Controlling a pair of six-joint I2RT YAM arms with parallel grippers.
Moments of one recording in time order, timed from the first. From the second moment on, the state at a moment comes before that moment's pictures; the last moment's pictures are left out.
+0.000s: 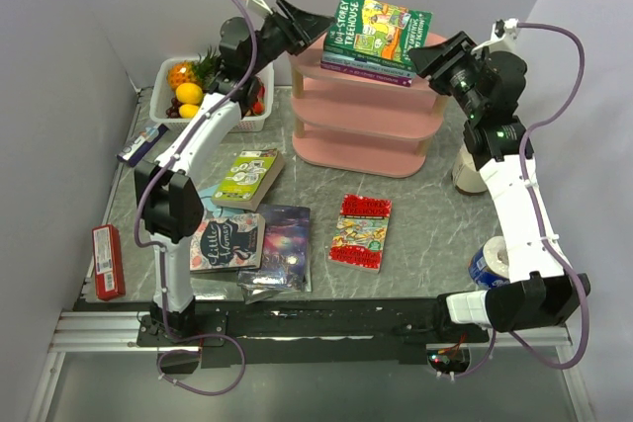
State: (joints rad) left arm -0.40 2.05 2.07 0.33 0.46 -1.05; right arm 0.10 1.32 1.51 -0.17 -0.18 0.74
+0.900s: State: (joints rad) left arm -0.27 1.04 0.86 -0.22 0.05 -0.93; right arm 0.54 0.79 0.48 -0.07 -0.07 0.78
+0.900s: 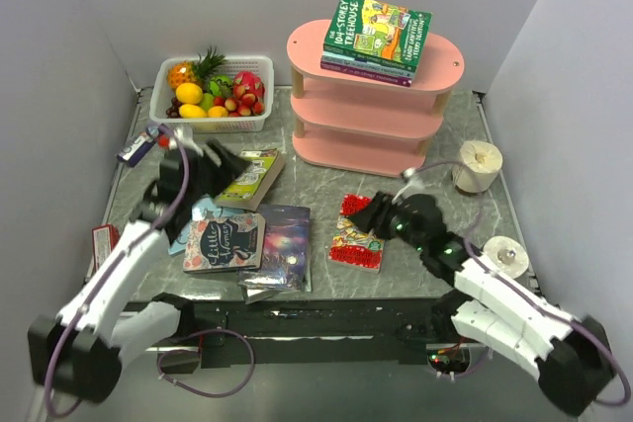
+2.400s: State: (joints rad) left arm -0.61 0.81 0.36 -0.24 0.04 -1.04; right arm 0.63 1.89 0.75 0.76 -0.68 0.99
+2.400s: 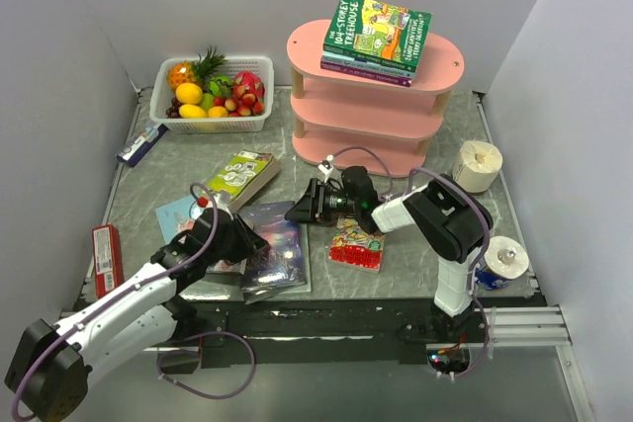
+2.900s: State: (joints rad) left arm -0.61 0.95 0.34 -0.03 0.07 -1.04; right arm 0.63 1.91 0.87 0.52 -0.79 0.86
